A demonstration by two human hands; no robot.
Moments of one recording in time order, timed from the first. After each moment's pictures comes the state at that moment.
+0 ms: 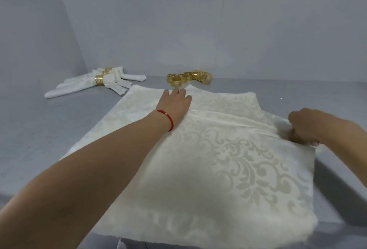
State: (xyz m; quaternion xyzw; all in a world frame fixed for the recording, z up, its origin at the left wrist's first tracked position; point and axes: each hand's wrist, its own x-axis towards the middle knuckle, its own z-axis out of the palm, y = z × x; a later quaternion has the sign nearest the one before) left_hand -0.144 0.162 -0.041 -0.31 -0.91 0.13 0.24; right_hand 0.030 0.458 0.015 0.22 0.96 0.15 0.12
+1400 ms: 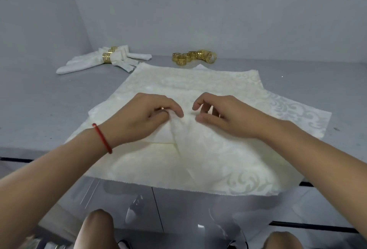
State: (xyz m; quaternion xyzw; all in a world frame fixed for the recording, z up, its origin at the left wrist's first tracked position) left_hand 0.025 0.033 -0.002 -0.43 -0.85 -0.28 0.07; right_hand 0.063 0.296 -0.012 -0.19 0.95 -0.23 -0.02
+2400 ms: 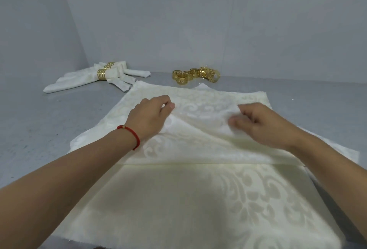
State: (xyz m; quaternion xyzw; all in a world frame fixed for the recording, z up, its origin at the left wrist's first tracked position) left_hand -0.108 0.079 -0.036 -0.22 -0.92 -0.28 0.13; right_hand 0.006 0.358 -0.005 -0.10 0.93 -0.35 -0.07
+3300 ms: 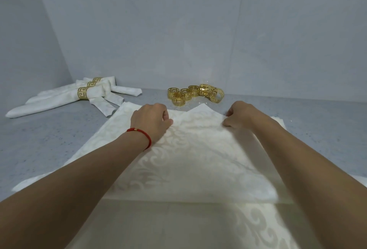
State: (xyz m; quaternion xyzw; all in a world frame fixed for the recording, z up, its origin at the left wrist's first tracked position) left_hand -0.240 0.132 -0.045 -0.13 -0.96 -0.19 0.14; right_hand -0.214 0.398 -0.025 0.17 0.97 -0.19 0.01
